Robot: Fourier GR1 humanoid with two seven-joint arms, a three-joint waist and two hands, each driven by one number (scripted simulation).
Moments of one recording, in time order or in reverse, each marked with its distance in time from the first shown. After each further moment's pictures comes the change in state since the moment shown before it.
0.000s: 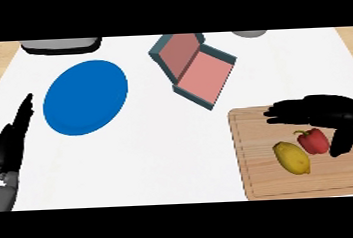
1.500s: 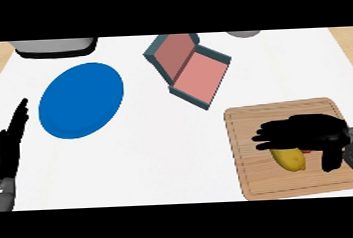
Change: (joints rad) left arm 0.045 -0.056 0.088 -0.039 -0.077 -0.042 0.006; right arm 0.102 0.018 0.034 -0.183 0.112 -0.001 0.025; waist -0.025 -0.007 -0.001
